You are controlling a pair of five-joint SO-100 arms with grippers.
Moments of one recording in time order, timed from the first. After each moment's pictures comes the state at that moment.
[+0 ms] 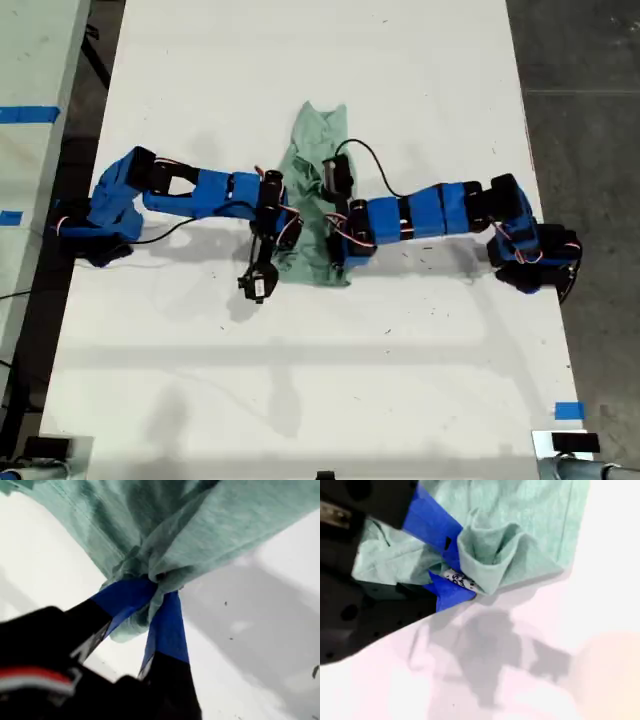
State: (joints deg) arm 0 9.4 47.5 47.9 83.5 11.7; arm 1 -3.0 58.9 60.9 82.0 -16.7
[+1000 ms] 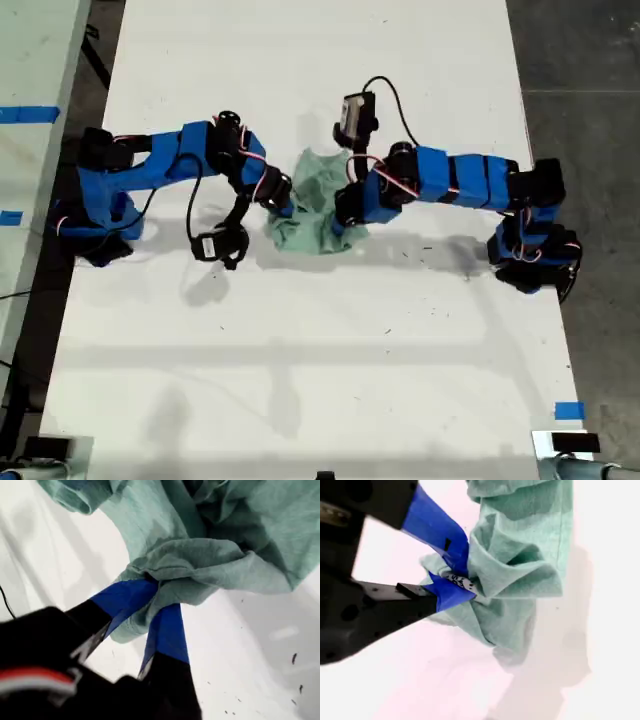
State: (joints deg) arm 0 3.4 69.3 45.9 89.6 22.9; arm 1 4.8 78.6 56.6 88.6 -24.5
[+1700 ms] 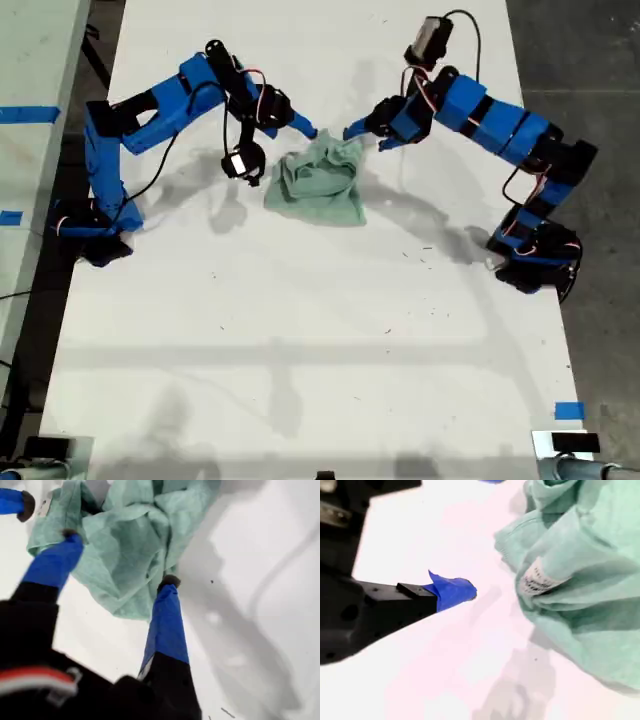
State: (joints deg) arm 0 -26.3 63.8 46.8 81.3 37.0; arm 1 39.1 91.4 80.2 77.4 -30.9
